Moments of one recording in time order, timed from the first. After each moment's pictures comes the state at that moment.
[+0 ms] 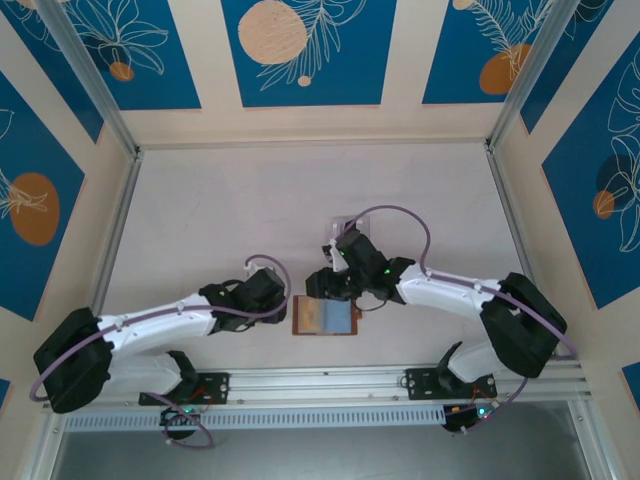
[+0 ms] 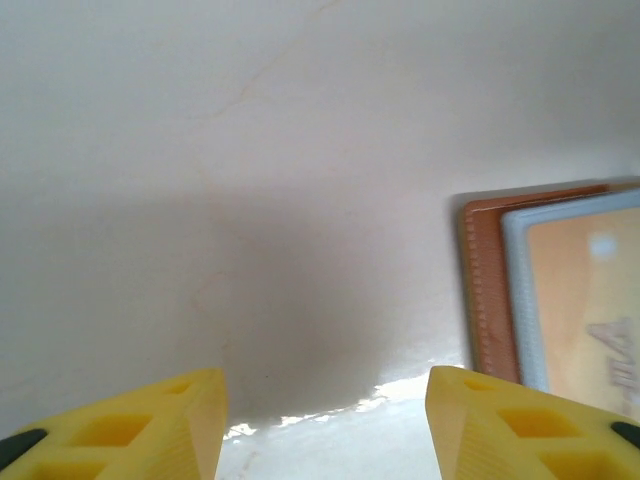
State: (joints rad) left arm -0.93 1.18 0.59 -0.49 -0.21 -0.77; right arm 0.81 1.40 0.74 -0.16 -0.42 0.81
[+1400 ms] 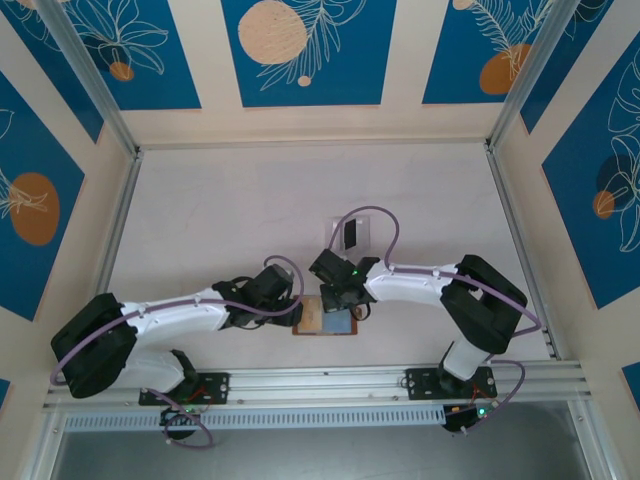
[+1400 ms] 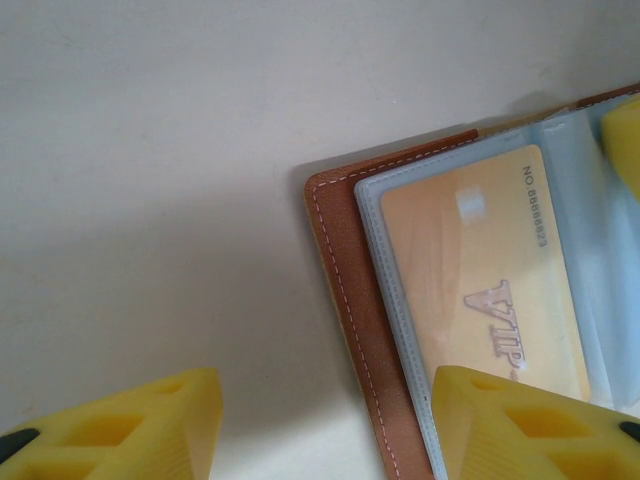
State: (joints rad) left arm -0.92 1.32 0.60 -0.35 -0.02 -0.67; right arm 0.95 1.64 0.89 -0.52 0.11 0.70
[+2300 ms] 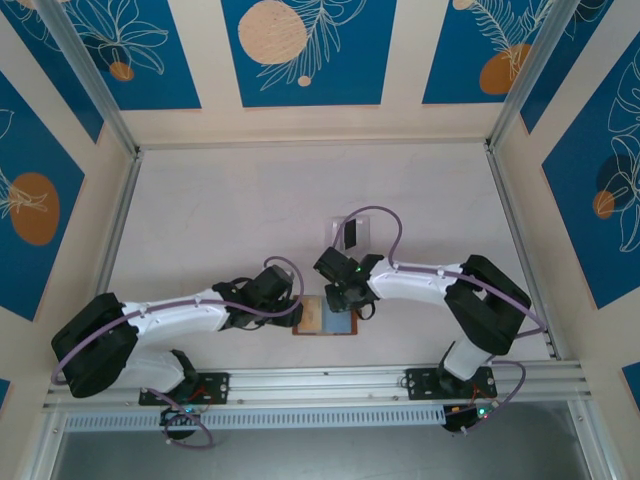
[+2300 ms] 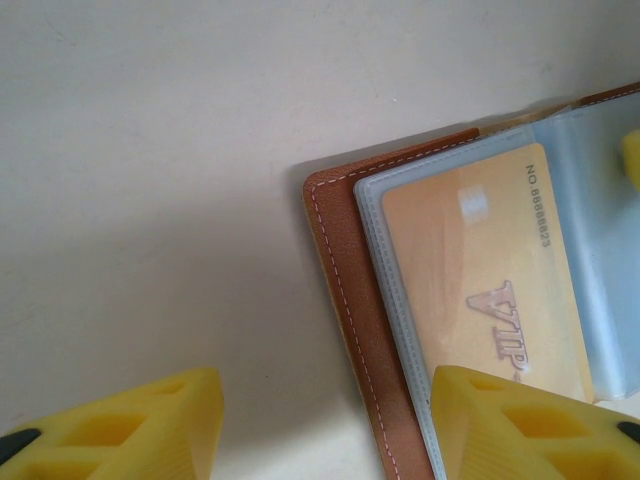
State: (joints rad) left arm -0.92 1.32 0.59 -0.33 -0.01 -0.67; right arm 0.92 1.63 0.90 -0.59 0.09 0.66
